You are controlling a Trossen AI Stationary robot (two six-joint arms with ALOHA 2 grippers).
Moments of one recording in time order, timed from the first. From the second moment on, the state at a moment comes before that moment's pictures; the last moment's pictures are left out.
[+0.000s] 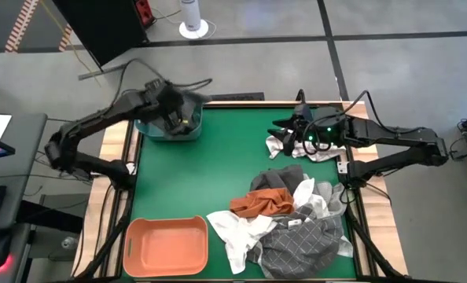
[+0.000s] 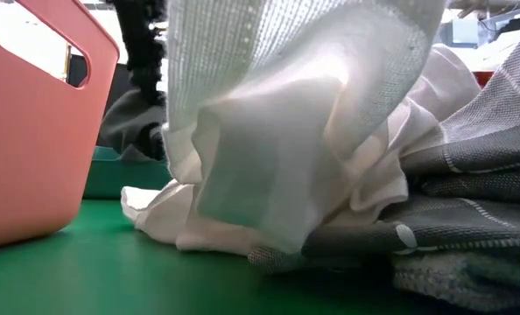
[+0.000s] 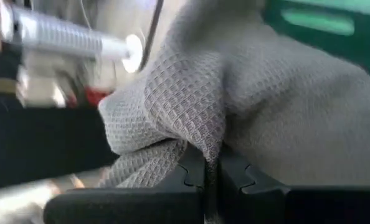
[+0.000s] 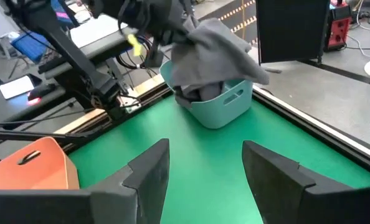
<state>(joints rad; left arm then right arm) 0.61 1.25 1.18 -0.85 -0.60 0.52 -0.10 1.05 1.08 -0.37 0.26 0.41</state>
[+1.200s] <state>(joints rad) 0.89 1.64 1.32 -1.18 -0.14 0.19 -0.04 1.05 1.08 -0.36 0.26 0.47</state>
